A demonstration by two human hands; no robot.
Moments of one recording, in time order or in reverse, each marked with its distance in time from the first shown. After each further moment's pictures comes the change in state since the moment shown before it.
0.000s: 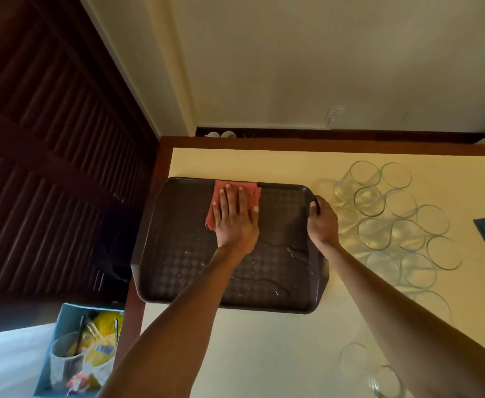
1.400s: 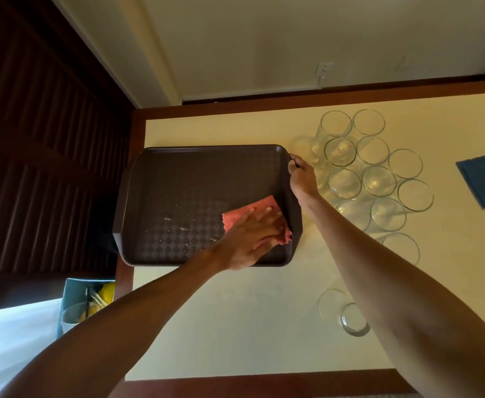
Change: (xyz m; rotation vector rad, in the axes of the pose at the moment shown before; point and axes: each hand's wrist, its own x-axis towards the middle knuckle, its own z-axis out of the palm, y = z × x) left_hand -0.100 0.014 0.021 -0.178 -0.303 0.804; right_hand 0.012 0.017 -0.005 0.573 -0.150 0.212
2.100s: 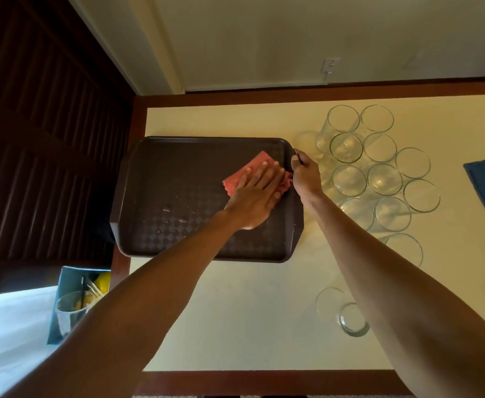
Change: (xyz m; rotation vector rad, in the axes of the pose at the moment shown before) left_hand 0.069 -0.015 -0.023 0.302 -0.035 -0.294; right_hand 0.004 0.011 -0.001 -0.077 0.007 -0.082
